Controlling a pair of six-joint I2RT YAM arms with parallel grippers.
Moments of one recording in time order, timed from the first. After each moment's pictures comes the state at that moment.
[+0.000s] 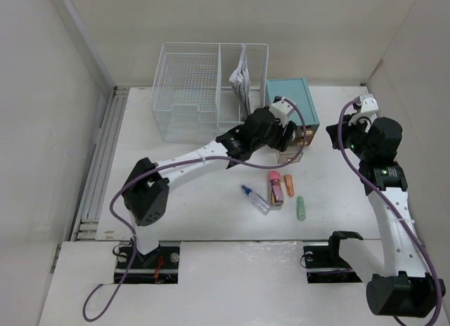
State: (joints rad) left arm -0.95 1.79 1.49 -0.01 -0.09 -0.14; right arm -0.07 0.89 0.93 -0.29 -0.37 0.02
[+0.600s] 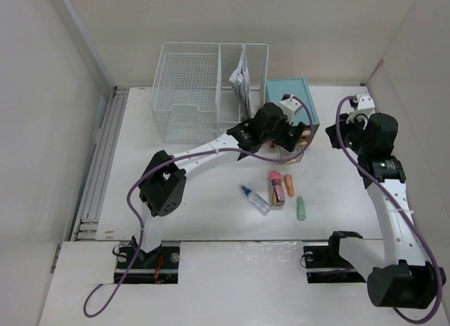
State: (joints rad) left arm -0.92 1.98 1.67 -0.10 -0.01 -0.13; right arm -0.07 0.95 0.95 -0.33 -0.34 0.01
